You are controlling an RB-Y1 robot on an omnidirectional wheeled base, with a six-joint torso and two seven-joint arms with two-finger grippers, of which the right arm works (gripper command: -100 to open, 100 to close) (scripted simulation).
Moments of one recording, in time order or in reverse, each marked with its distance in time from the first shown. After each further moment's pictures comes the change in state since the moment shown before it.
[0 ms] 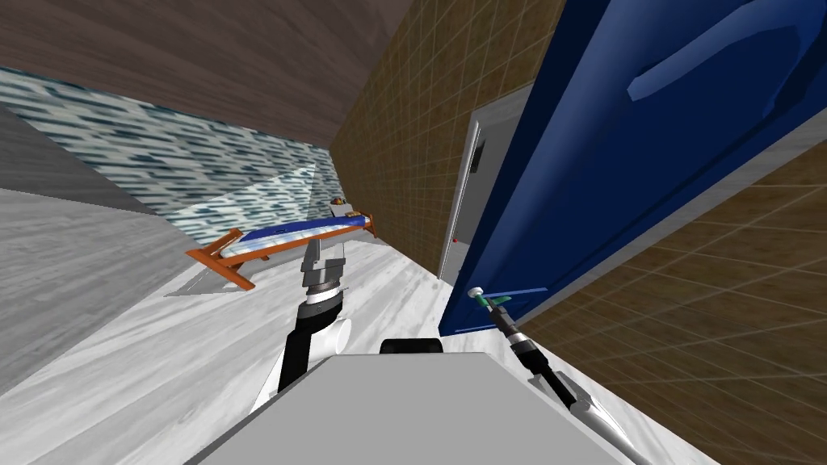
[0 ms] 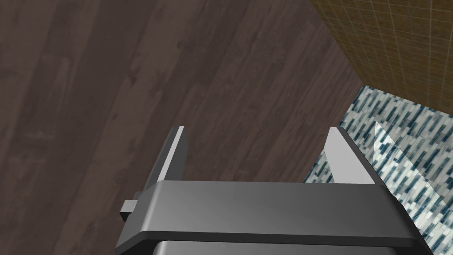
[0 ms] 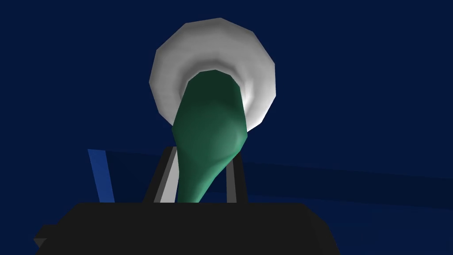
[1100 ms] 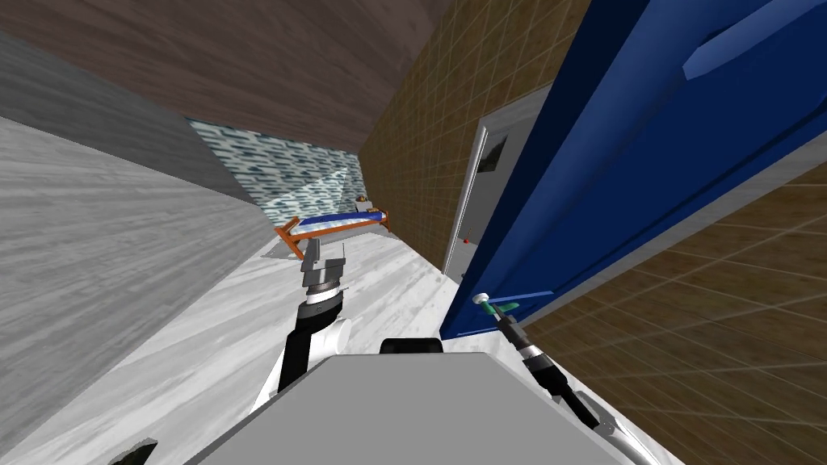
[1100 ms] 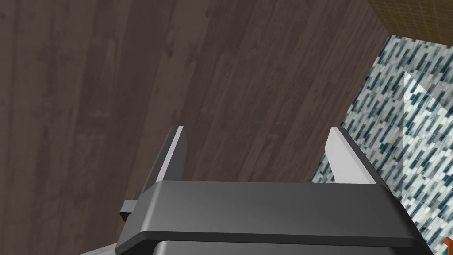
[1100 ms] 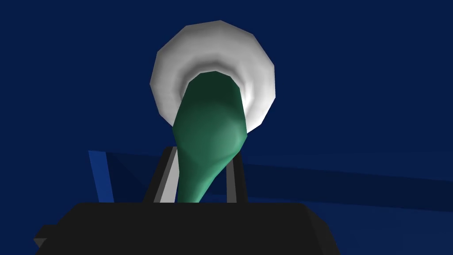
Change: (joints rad) arm 0.036 -0.028 0.028 0.063 -0.010 -0.123 -0.022
